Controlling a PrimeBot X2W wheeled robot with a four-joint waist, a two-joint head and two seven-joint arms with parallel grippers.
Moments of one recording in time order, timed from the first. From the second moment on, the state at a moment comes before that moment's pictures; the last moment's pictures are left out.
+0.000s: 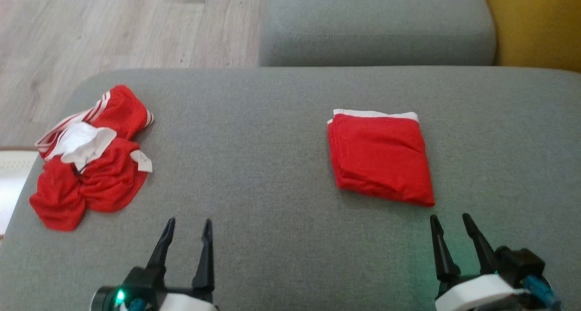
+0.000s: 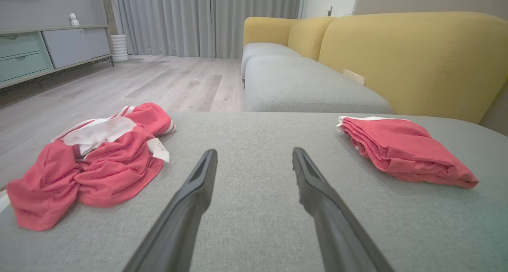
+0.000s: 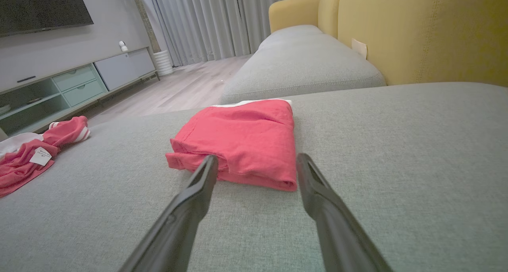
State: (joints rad) left arm 0.19 0.06 -0.24 0.04 -0.10 0.08 -0.26; right arm 0.08 -0.07 0.09 0.34 0.22 0.13 -0.25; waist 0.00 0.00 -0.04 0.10
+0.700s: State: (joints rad) left arm 0.03 0.05 -0.35 -0.01 -0.10 0.09 -0.26; right arm -0.43 -0.27 0.12 0.63 0.49 0.13 0.06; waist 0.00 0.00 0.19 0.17
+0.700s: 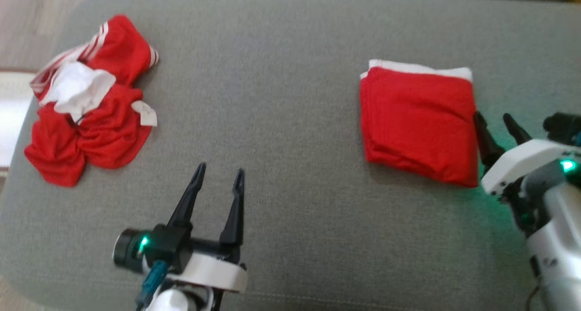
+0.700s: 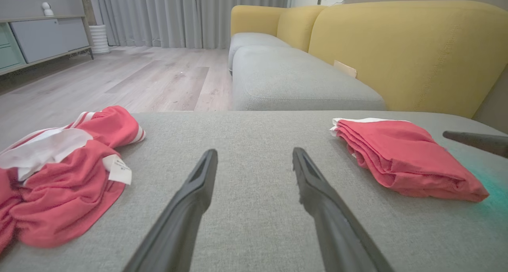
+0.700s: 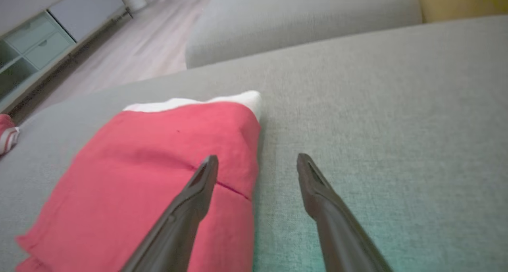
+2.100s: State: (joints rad) left arm -0.25 0.05 -0.41 -0.16 -0.04 0.05 -0.26; right arm -0.64 -0.73 0.08 0.38 0.32 0.13 0.09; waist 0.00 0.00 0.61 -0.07
